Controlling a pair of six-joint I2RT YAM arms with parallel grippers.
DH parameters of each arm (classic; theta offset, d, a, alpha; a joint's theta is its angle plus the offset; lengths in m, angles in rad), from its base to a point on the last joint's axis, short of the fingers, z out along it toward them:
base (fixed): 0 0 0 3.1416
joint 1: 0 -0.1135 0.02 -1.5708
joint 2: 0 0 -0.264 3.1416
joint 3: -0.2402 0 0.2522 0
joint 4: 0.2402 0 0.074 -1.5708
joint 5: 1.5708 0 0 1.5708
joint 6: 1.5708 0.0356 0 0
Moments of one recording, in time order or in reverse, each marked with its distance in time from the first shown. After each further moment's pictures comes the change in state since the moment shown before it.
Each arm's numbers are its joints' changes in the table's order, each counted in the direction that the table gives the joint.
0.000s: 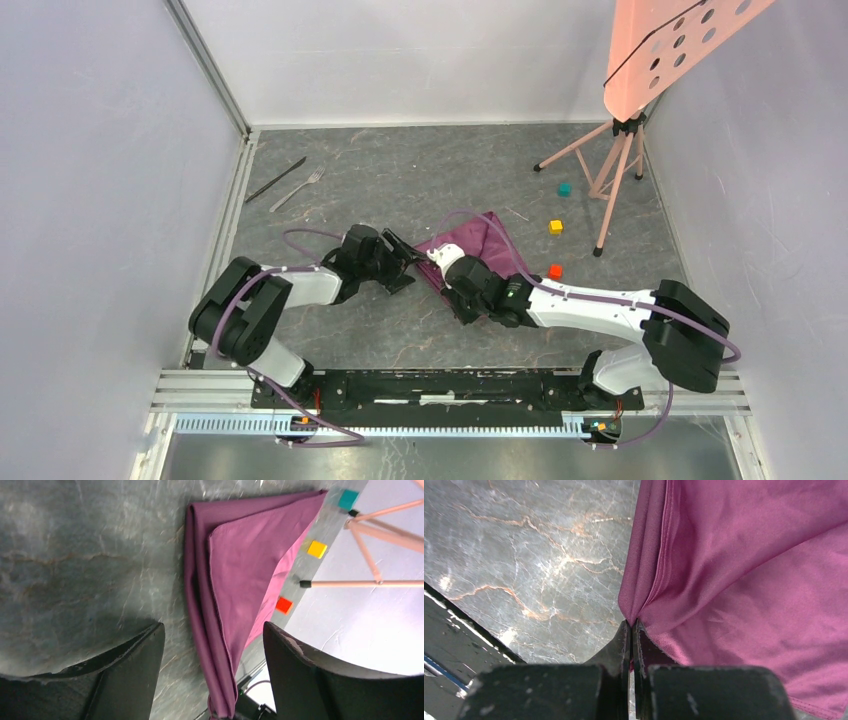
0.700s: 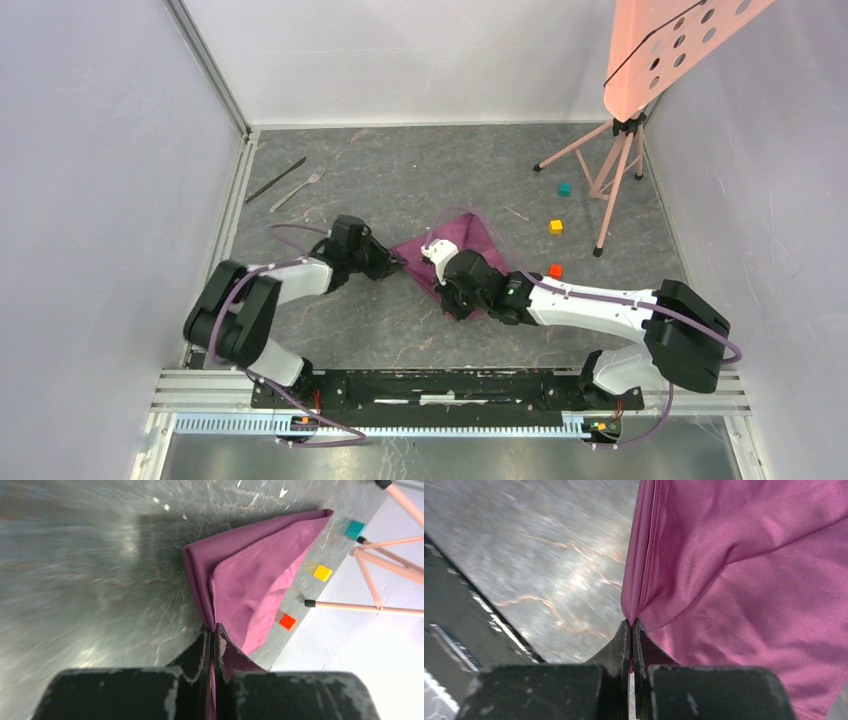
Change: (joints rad) left arm -0.087 -0.039 -0.049 0.054 -0.006 0.028; right arm 0.018 0.019 -0.005 -0.071 -0.095 -0.046
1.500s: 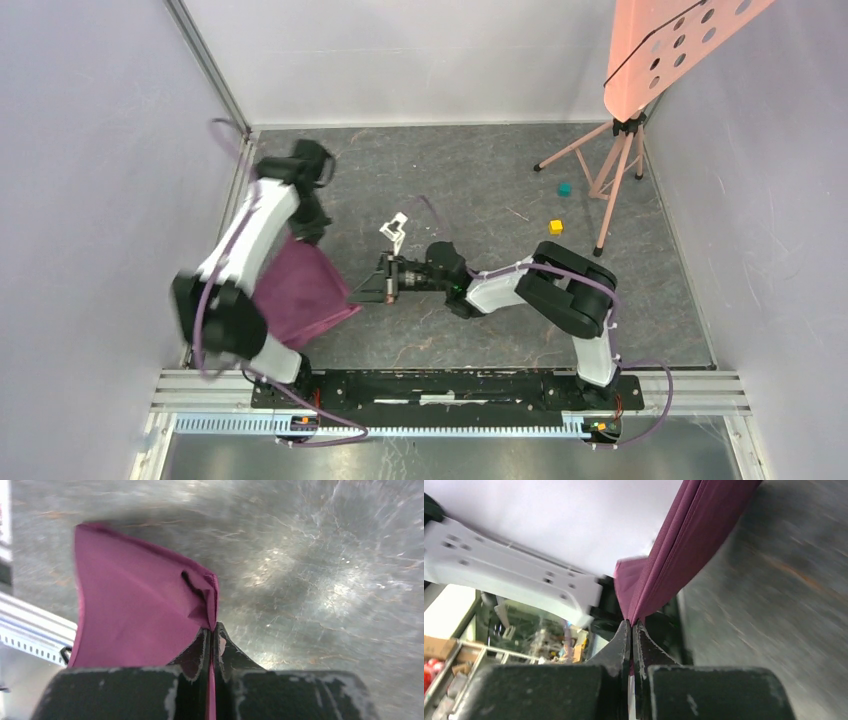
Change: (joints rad) left arm -0.277 0.137 -0.856 1.516 -0.539 0.640; right arm -0.010 -0.559 -0.177 -1.291 -0.638 0.783
